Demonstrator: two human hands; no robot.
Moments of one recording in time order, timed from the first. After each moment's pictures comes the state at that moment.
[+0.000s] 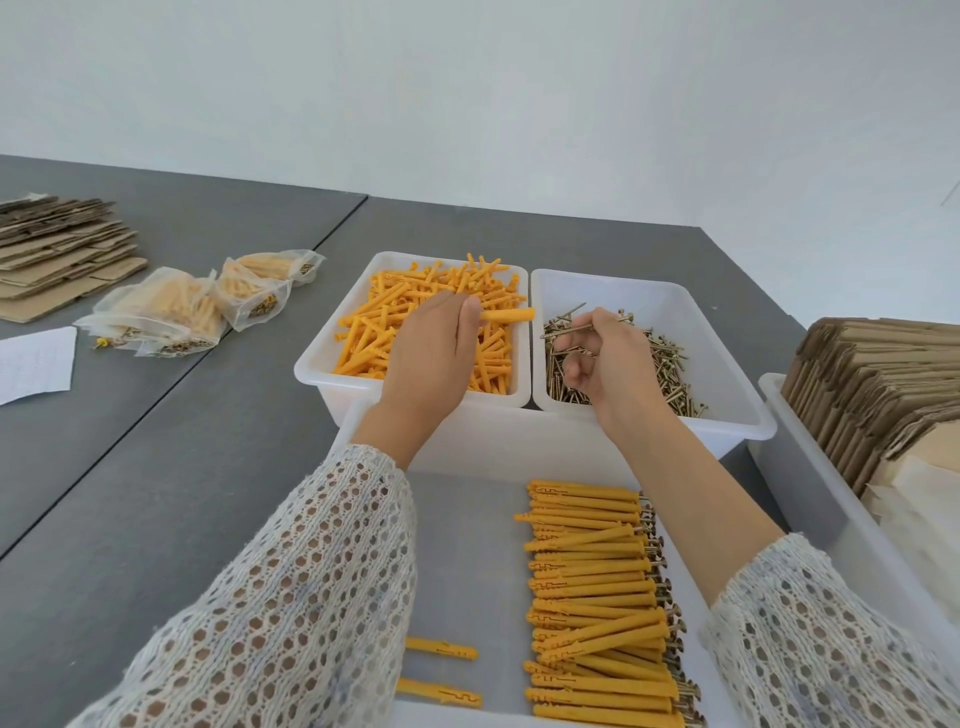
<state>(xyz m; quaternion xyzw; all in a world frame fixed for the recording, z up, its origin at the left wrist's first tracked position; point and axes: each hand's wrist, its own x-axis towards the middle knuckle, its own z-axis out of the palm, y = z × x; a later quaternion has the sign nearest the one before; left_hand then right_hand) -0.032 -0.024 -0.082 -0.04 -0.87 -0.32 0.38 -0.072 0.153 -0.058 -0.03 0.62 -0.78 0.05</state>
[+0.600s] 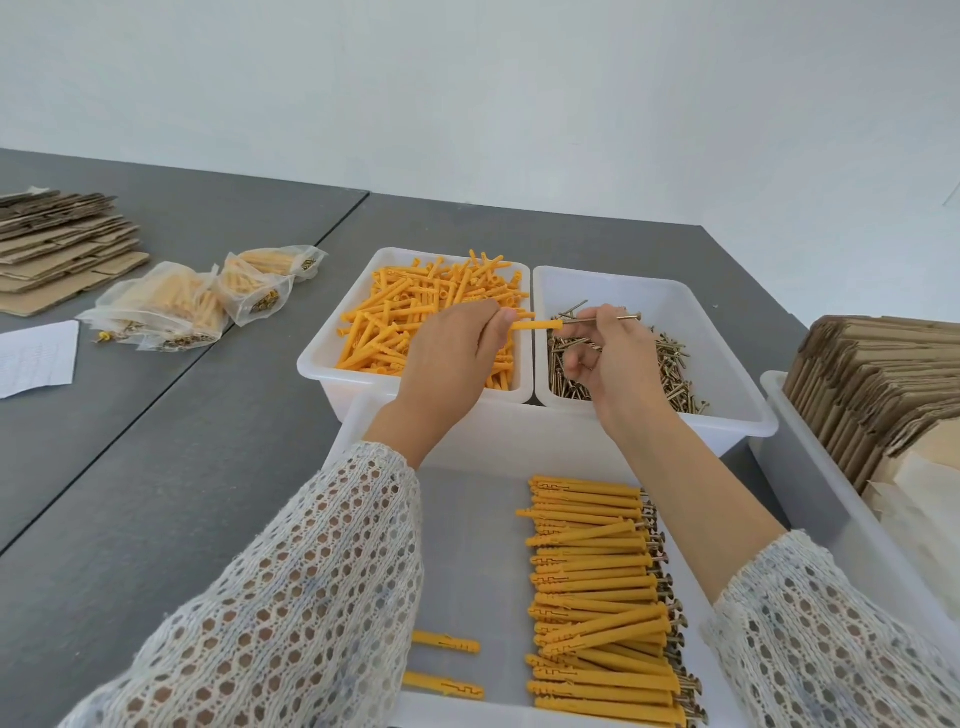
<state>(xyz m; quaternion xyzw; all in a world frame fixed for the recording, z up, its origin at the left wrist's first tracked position) -0.029 -0.011 -0.079 -0.08 -0.88 -0.30 0.35 -0.066 0.151 -0.058 -0.04 0.61 -0.79 0.01</state>
